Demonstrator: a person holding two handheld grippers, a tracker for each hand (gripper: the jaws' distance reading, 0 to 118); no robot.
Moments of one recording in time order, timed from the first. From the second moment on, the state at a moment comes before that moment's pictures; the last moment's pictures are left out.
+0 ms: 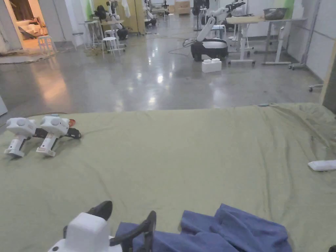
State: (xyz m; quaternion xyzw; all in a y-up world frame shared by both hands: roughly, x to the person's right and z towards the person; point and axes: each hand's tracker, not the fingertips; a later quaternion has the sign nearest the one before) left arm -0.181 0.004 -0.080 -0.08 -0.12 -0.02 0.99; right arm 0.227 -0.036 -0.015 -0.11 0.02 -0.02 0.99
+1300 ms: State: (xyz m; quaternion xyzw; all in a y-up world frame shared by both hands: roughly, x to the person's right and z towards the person) left arm -0.248 -0.115 -0.243 -0.36 -0.12 0.07 0.92; right arm 0.231 -0.059 -0.046 -0.19 0.01 0.00 0.98
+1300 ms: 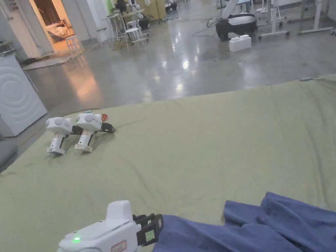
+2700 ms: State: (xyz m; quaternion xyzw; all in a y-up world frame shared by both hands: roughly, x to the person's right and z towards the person) left arm -0.209 -0.221 -0.341 -0.48 -0.07 0.00 0.87; right arm 0.283 -0.200 -0.325 -0.52 -0.01 -0.01 0.85
